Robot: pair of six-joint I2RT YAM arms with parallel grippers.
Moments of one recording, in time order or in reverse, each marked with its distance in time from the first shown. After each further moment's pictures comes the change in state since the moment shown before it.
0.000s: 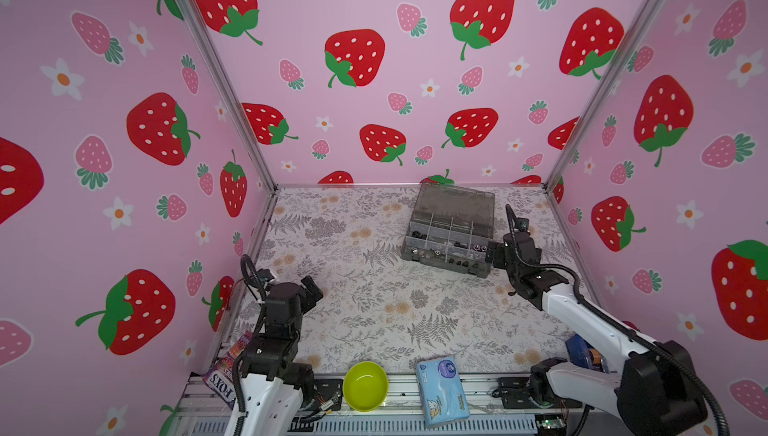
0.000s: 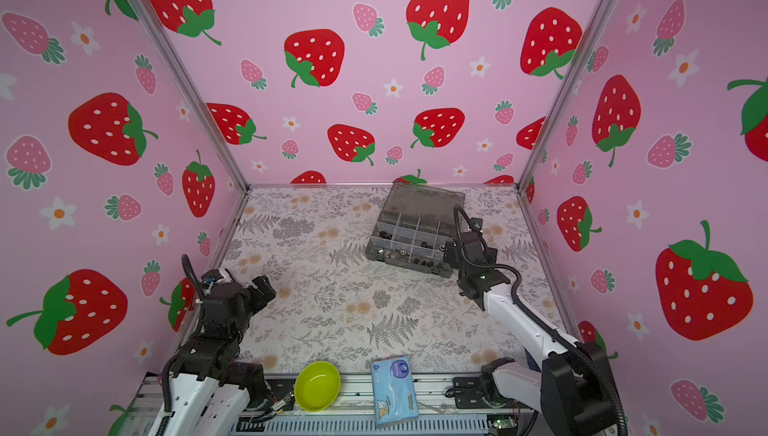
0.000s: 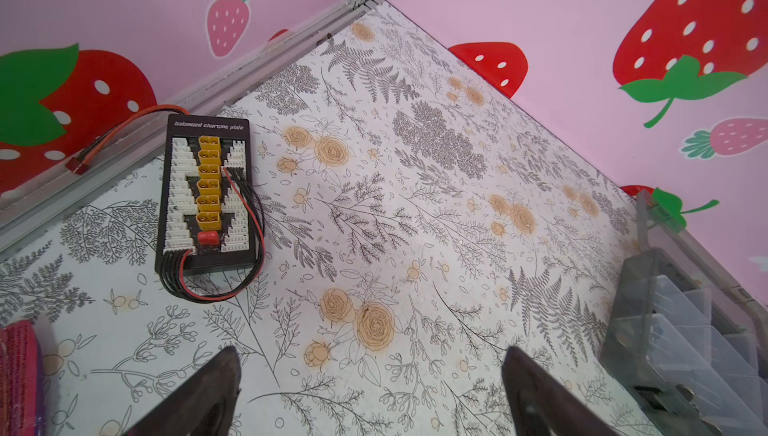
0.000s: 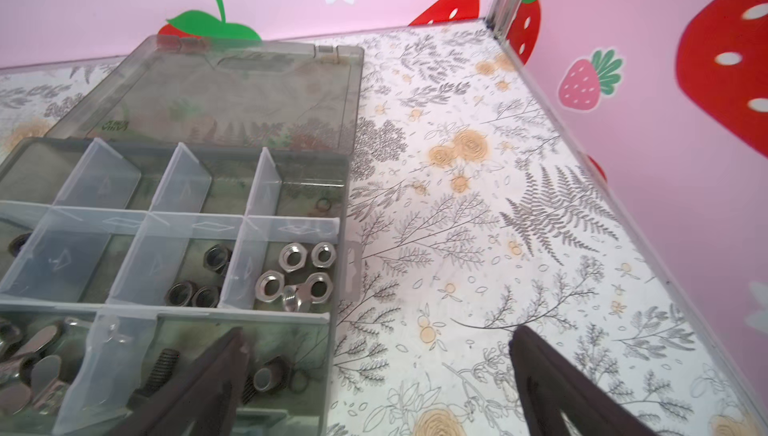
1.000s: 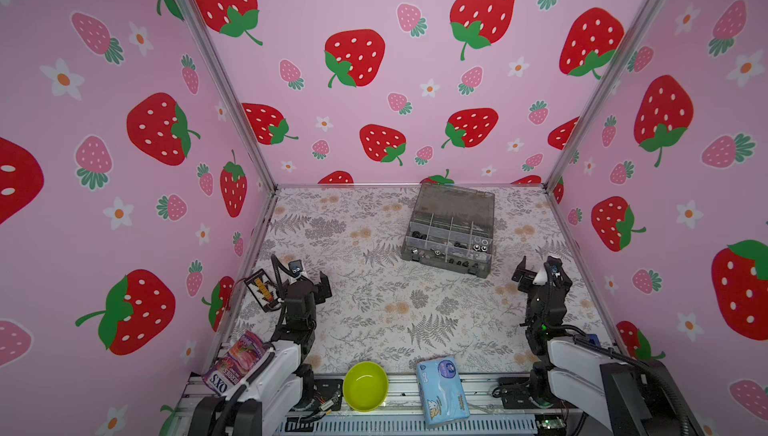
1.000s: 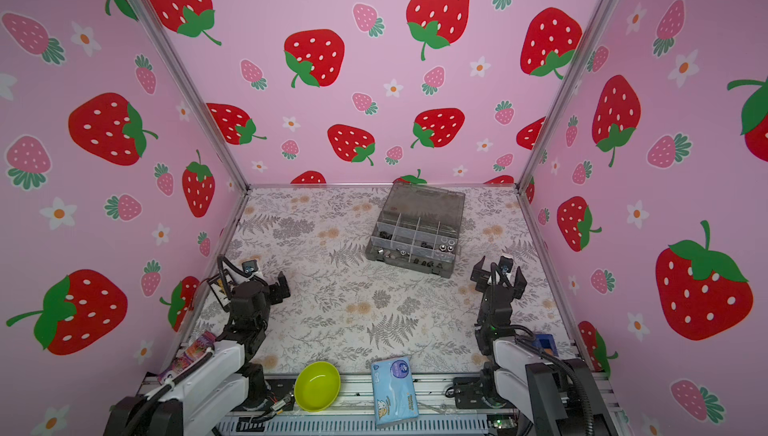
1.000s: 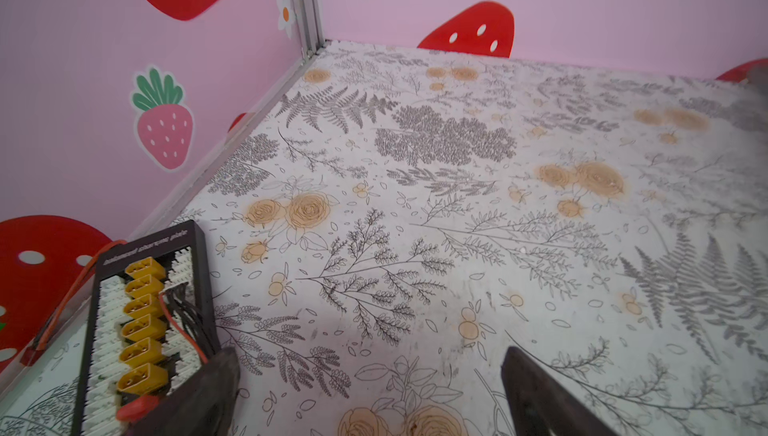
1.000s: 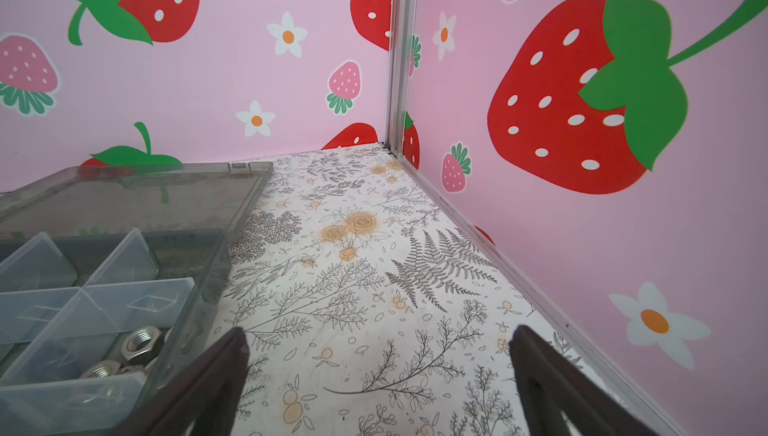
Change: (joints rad) left arm 0.019 0.597 -0.282 0.992 -0.002 0.506; right arm -0.225 -0.035 -0.618 1.106 -0.012 -0.269
